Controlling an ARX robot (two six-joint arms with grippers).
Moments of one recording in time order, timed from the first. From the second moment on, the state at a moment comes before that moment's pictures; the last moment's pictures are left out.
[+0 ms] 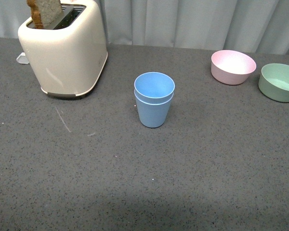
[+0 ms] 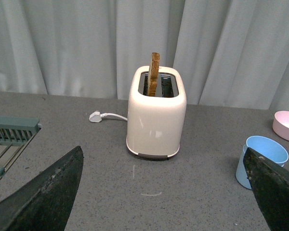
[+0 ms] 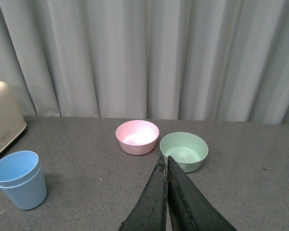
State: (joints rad) left arm 0.00 0.00 0.02 0.00 0.00 0.00; right arm 0.00 0.36 0.00 0.36 0.00 0.00
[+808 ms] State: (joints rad) left arm 0.00 0.00 0.02 0.00 0.00 0.00; right arm 0.00 0.00 0.00 0.00 0.00 0.00
